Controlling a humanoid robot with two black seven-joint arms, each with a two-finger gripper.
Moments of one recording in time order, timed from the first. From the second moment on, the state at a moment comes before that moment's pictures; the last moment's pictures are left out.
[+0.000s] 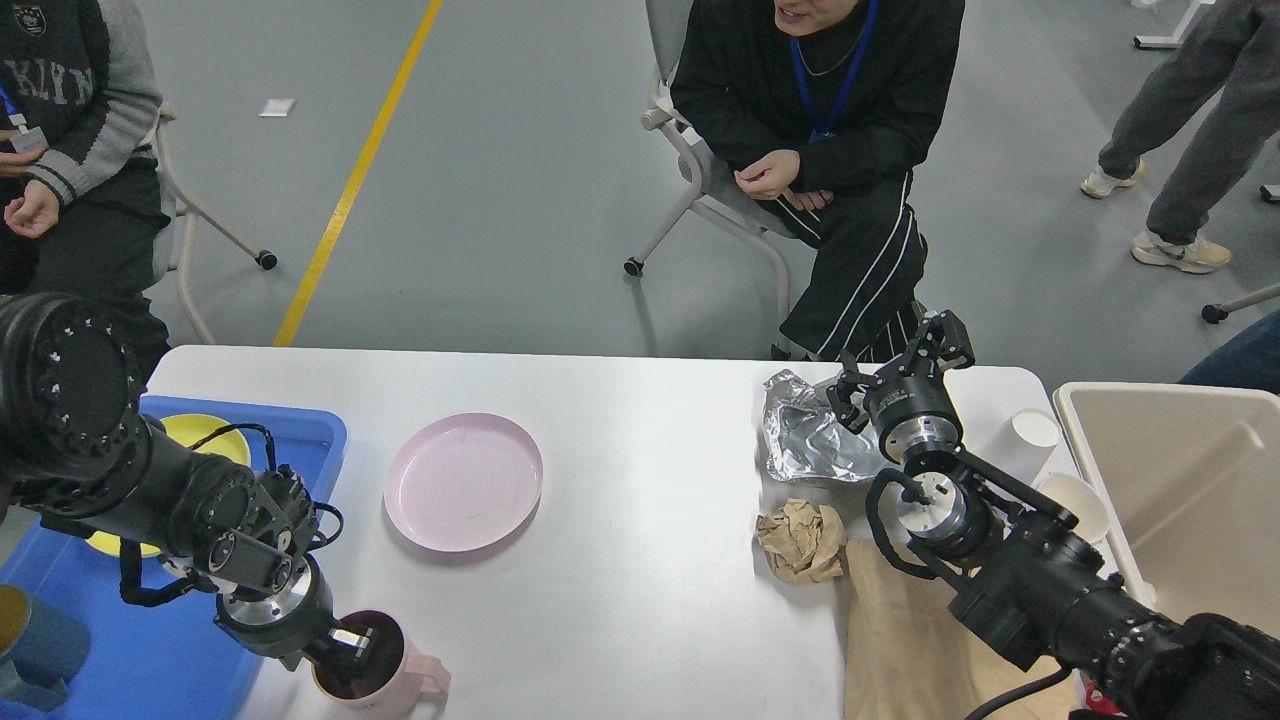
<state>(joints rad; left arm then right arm) -1.48 0.16 1.38 -1.27 0.29 -0.30 -0.04 0.64 -0.08 0.67 0.59 0.15 0.02 0.49</state>
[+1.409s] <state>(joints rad) -1.95 0.38 1.38 -1.33 0.28 -0.75 -0.19 0.64 -0.08 0.67 0.59 0.15 0.02 0.49</state>
